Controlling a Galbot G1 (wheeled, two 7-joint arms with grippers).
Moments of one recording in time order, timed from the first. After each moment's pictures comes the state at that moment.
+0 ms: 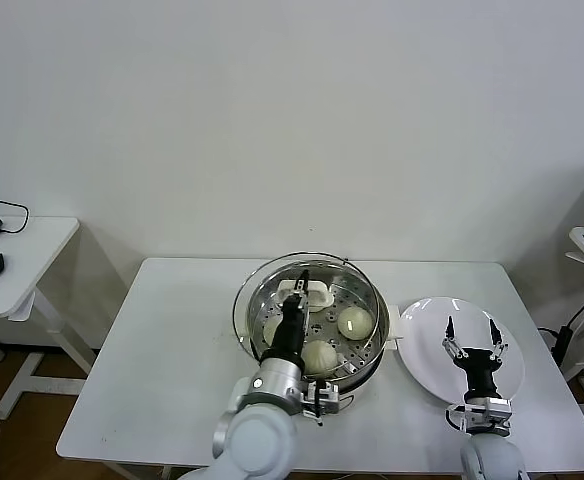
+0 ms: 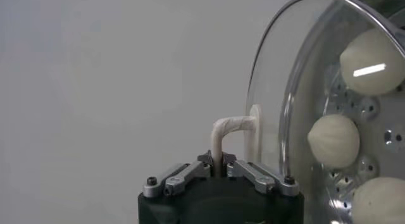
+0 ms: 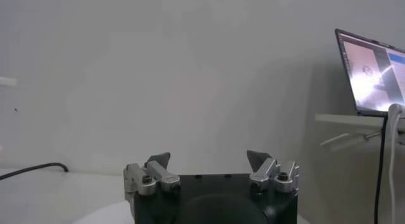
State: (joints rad) left arm 0.98 -1.31 0.26 -2.04 1.44 0.66 0.32; right arm -1.27 1.23 0.59 1.43 0.19 0.40 0.18
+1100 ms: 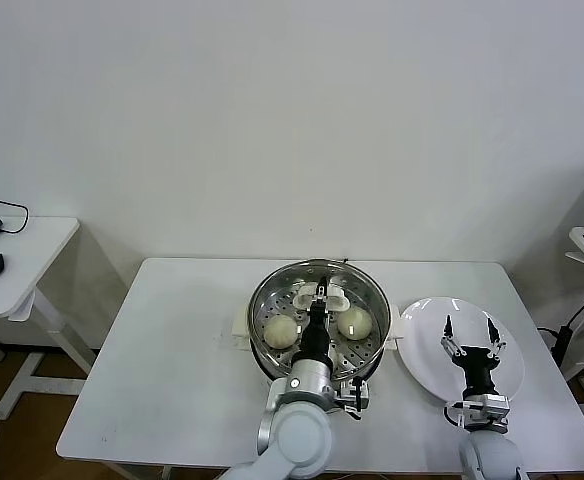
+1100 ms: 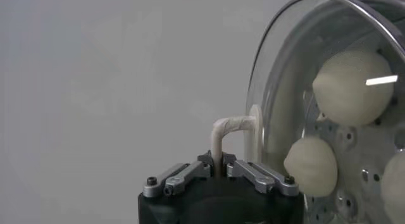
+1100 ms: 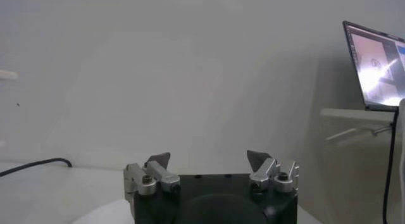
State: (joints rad) left arm 0.96 -1.44 0.31 -1.85 1.55 0.69 0.29; right arm -1.26 1.23 0.59 1.43 0.19 0.39 0.18
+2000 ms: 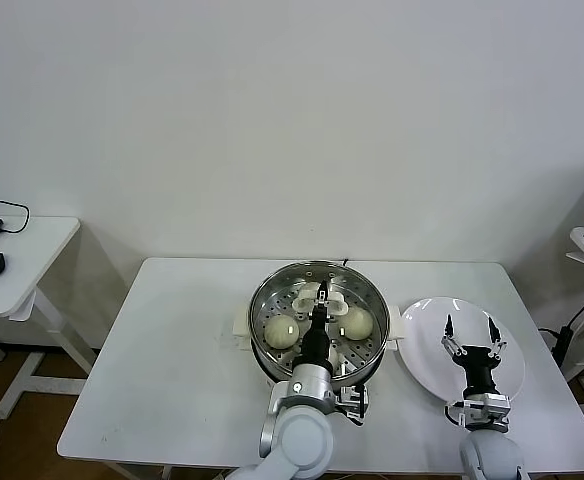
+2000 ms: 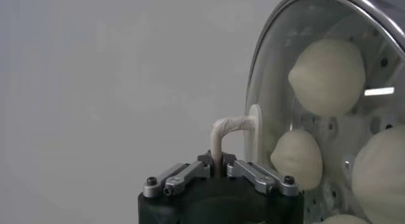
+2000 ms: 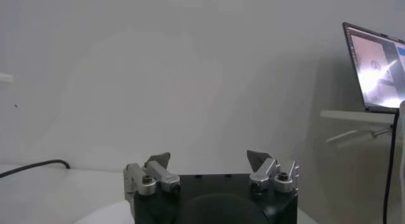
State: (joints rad) left arm 0.97 -1.44 0.30 -1.82 1.61 0.66 0.28; right arm -1.26 1.23 0.59 1.43 0.19 0.39 0.17
